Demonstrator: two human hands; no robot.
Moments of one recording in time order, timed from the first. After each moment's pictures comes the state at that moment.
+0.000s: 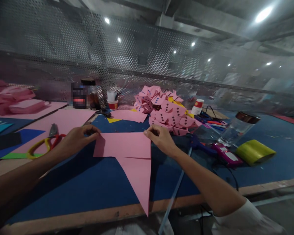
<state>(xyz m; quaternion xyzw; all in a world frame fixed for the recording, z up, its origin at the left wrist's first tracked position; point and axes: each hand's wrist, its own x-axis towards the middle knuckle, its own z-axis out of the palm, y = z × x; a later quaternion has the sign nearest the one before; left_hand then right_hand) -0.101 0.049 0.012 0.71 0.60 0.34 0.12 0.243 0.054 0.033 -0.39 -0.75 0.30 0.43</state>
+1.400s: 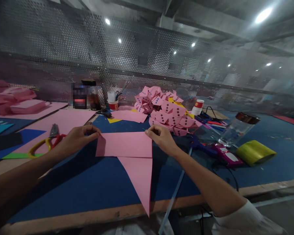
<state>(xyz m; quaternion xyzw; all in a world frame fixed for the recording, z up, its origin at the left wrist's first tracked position) -0.099 0.048 0.019 0.70 0.60 0.36 0.17 0.246 0.057 0.031 -0.40 -0.74 0.31 0.44</state>
